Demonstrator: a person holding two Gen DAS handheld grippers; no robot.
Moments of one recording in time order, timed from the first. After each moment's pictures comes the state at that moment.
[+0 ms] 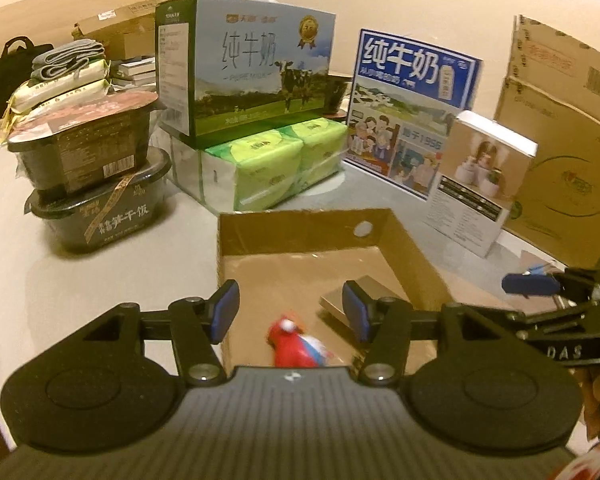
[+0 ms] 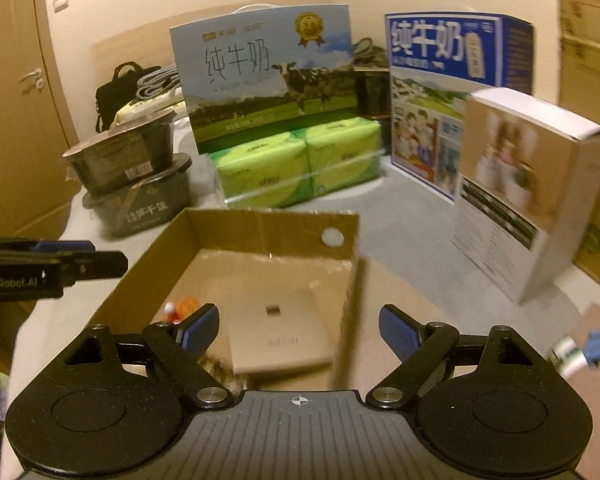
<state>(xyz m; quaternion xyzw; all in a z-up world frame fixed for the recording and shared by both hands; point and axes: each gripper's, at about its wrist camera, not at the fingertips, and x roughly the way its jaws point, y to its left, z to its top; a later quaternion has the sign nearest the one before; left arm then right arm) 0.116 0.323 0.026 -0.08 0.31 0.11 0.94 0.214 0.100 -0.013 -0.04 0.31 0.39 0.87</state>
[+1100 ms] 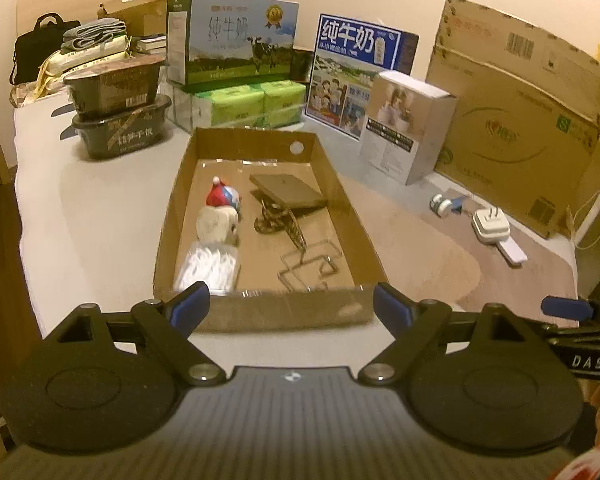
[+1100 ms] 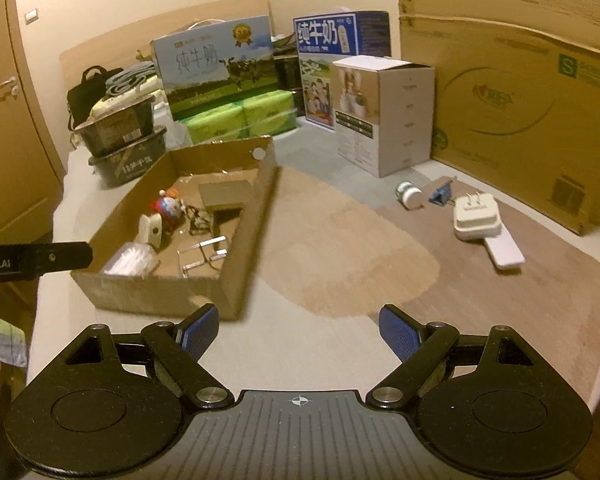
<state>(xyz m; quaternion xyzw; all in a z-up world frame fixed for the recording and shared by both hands) -0.044 0.173 0.037 -0.11 0.33 0.13 0.93 0.050 -0.079 -0.005 -0.02 0.34 0.31 0.89</state>
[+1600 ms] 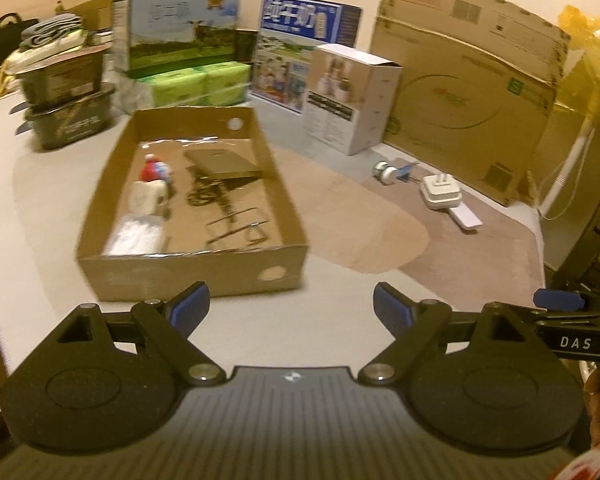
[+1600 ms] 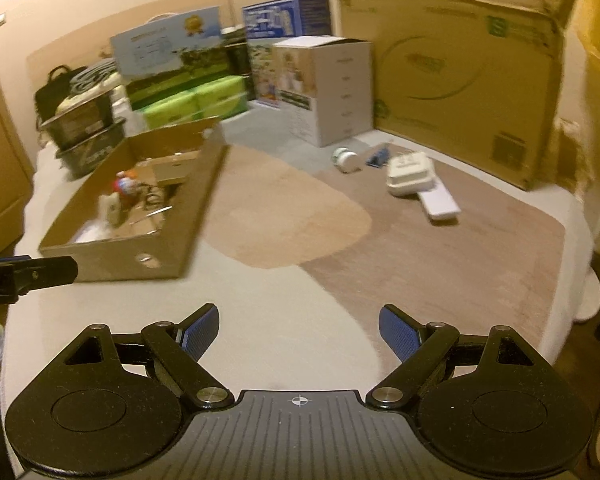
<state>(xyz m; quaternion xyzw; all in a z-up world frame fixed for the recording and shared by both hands) -0.036 0.118 0.023 -0.10 0.35 0.06 0.93 0.042 -0.144 -0.020 -0.01 0.36 0.25 0.90</state>
